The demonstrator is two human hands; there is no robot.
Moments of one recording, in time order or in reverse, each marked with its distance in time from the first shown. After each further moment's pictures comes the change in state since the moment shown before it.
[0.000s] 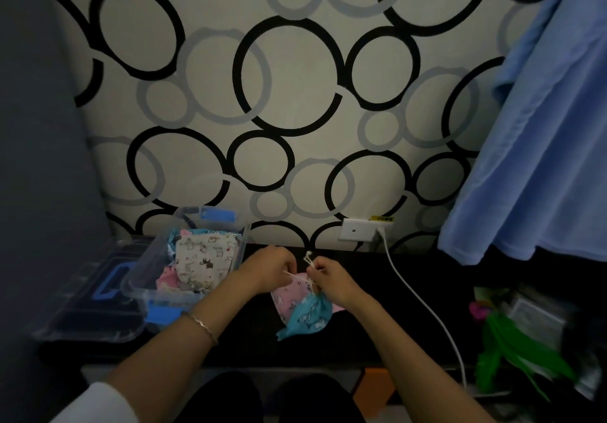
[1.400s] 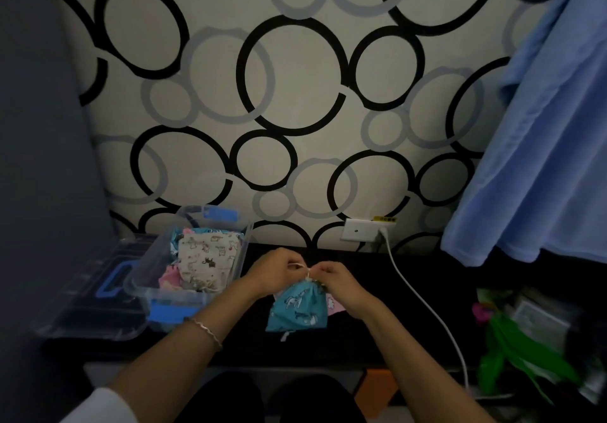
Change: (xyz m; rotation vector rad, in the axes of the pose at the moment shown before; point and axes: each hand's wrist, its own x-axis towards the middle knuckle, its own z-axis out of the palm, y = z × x) left_hand -0.001 0.000 0.016 -0.447 0.049 -0.078; right_hand -0.012 -0.008 -0.001 0.222 -0.063 0.049
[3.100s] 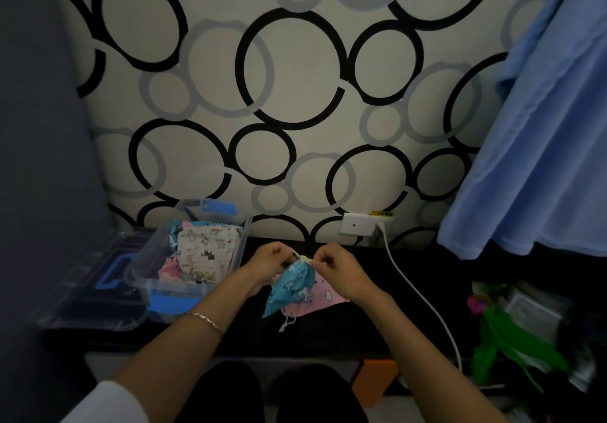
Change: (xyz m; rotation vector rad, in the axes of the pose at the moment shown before) left_hand -0.003 -0.002 0.008 -0.593 0.130 -0.312; right_hand -0.003 -0.003 -0.012 -0.454 0.158 -0.225
